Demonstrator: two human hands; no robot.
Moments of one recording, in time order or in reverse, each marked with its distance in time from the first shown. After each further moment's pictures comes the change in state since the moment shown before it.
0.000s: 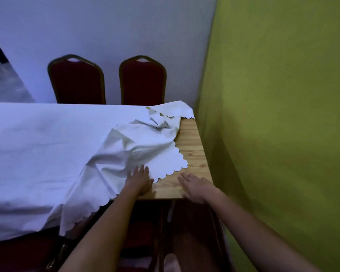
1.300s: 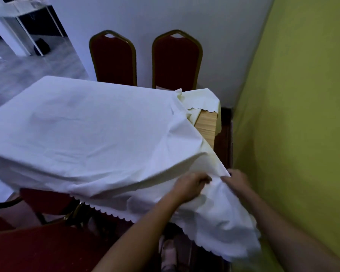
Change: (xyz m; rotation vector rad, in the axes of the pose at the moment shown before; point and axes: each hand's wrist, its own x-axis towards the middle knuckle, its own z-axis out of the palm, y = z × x) left_hand 0.036 0.204 -0.010 -0.565 0.213 0.199; right_hand 0.072 0.207 0.034 0.855 0.187 0.275
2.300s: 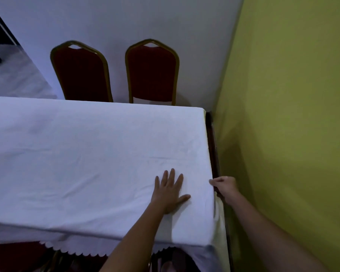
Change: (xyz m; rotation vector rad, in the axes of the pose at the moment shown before) left_hand 0.066 -0.104 -0.016 0.484 -0.294 -0.141; right_hand 0.046 -0.049 0.022 0.504 0.169 0.370
